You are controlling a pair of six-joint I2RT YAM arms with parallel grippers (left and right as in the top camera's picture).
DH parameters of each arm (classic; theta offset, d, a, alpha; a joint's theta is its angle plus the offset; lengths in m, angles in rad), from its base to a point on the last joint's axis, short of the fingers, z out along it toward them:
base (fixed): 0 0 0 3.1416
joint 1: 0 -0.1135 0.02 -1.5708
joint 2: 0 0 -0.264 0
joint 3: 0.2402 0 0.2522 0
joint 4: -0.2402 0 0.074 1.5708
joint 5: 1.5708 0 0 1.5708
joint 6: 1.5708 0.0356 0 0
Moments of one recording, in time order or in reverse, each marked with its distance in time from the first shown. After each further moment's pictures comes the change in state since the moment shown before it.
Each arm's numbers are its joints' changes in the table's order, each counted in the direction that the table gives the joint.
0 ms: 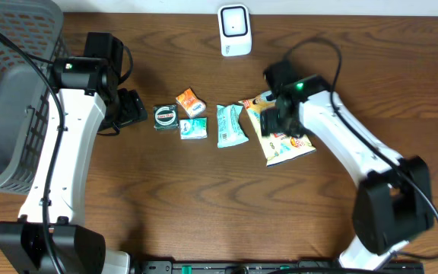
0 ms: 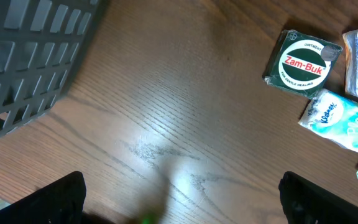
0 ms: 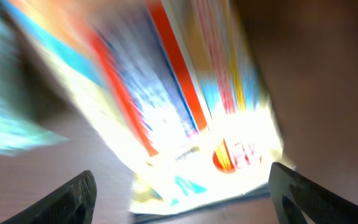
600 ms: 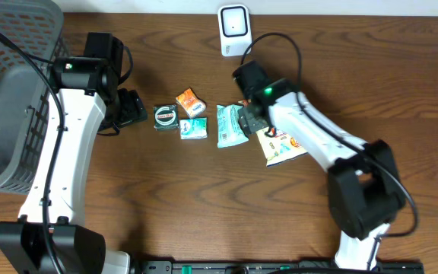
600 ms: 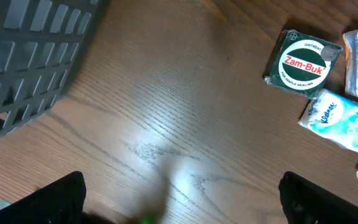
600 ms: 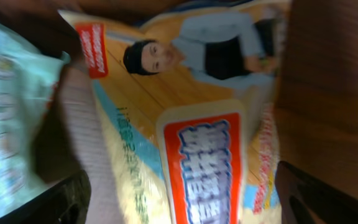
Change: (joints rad) left arm 0.000 0.000 0.000 0.000 0.000 0.000; right arm -0.130 -0.160 0.043 0.168 0.227 -0.205
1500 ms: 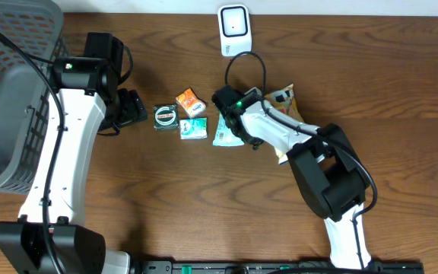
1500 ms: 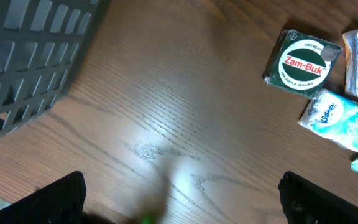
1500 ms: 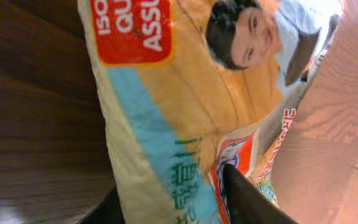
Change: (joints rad) left arm 0.000 0.000 0.000 0.000 0.000 0.000; right arm -0.071 -0.197 0.022 -0.058 0.348 0.055
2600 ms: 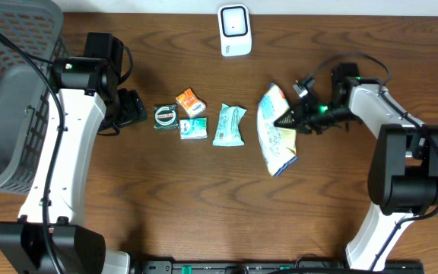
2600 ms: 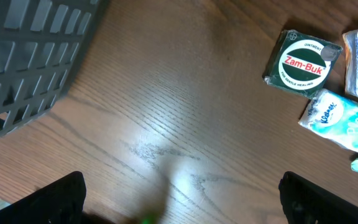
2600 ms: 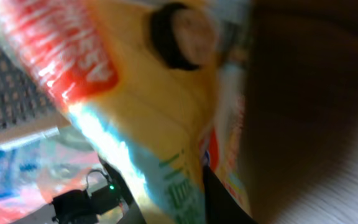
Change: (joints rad) left arm 0.000 0.000 0.000 0.000 0.000 0.000; right arm 0.633 0.144 -0.162 0.011 -1.607 -0.232
